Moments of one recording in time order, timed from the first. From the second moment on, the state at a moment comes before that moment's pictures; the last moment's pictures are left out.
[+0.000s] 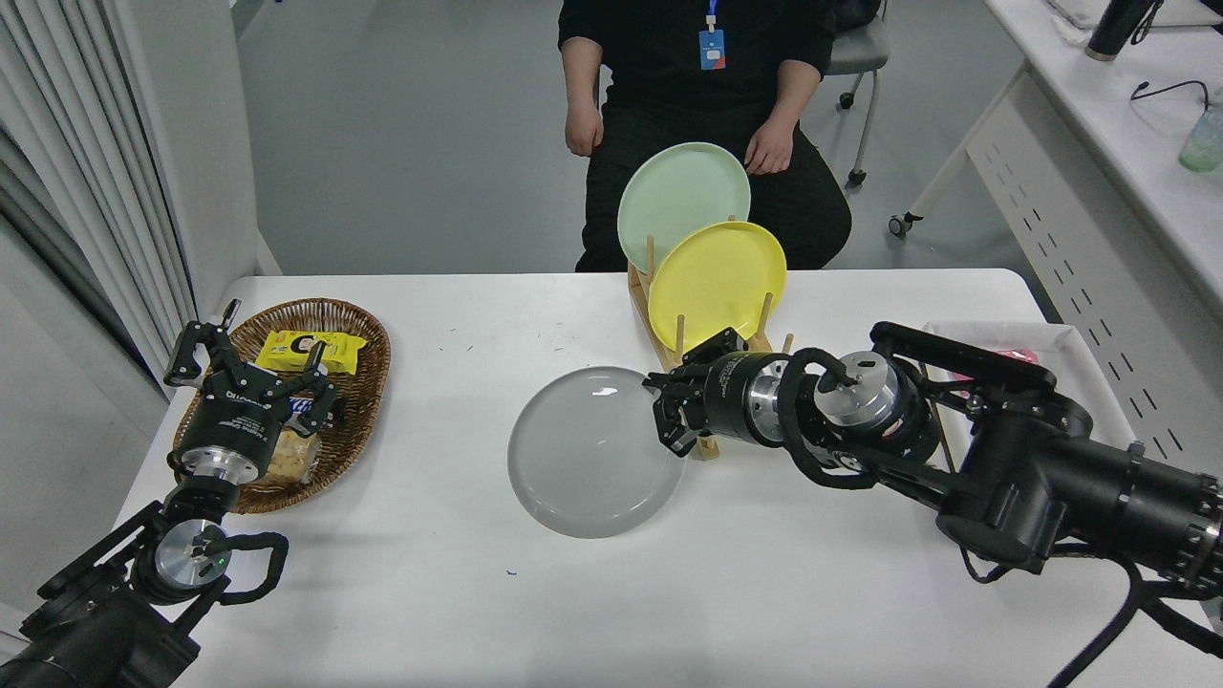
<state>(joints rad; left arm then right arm) -0.41 0.36 -1.02 -0.69 0.06 -0.47 -0.51 0.98 -0.30 0.32 1.32 0.91 -0.64 0.03</state>
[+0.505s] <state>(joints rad) -0.41 0.36 -1.02 -0.69 0.06 -0.47 -0.51 0.92 -0.27 0.40 1.29 1.11 -0.75 0.03</state>
